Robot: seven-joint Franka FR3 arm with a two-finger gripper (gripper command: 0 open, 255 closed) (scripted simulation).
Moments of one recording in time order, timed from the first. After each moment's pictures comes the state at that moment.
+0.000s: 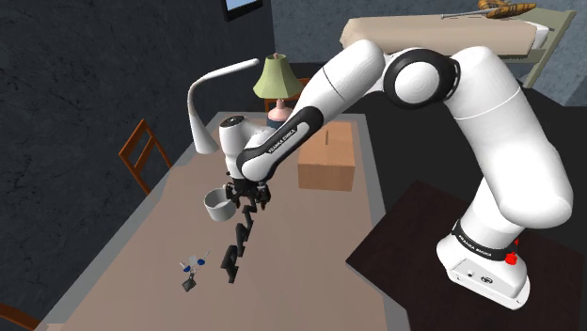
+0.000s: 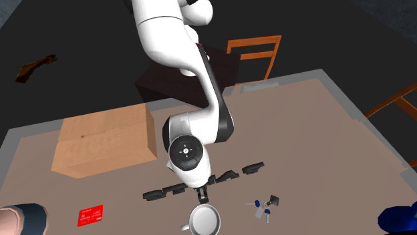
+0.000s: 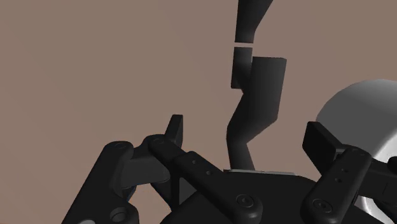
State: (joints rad) arm 0.23 0.74 0.33 -1.61 -0.23 2.30 1.54
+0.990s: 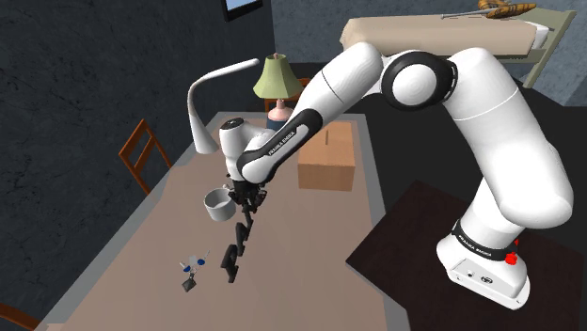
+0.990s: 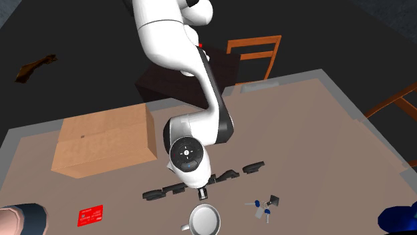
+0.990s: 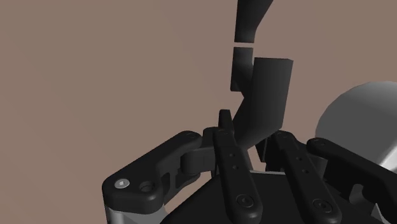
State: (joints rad) arm 0.23 0.76 0.32 -1.60 -0.23 2.31 1.54
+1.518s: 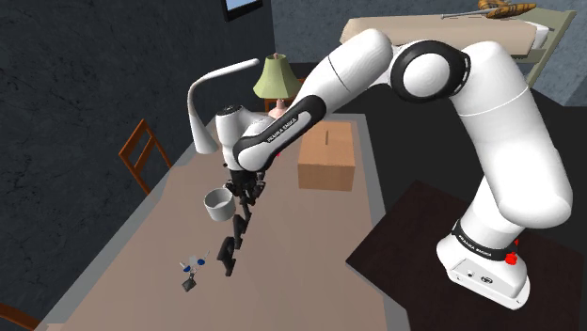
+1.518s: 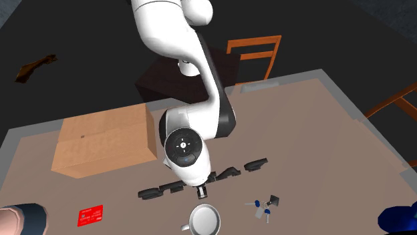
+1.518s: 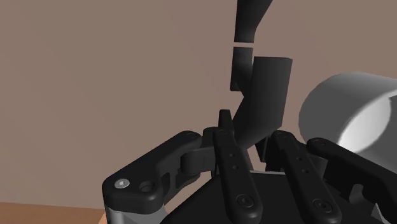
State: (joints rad) arm 0.22 0.69 0.34 -1.60 -0.21 2.24 1.53
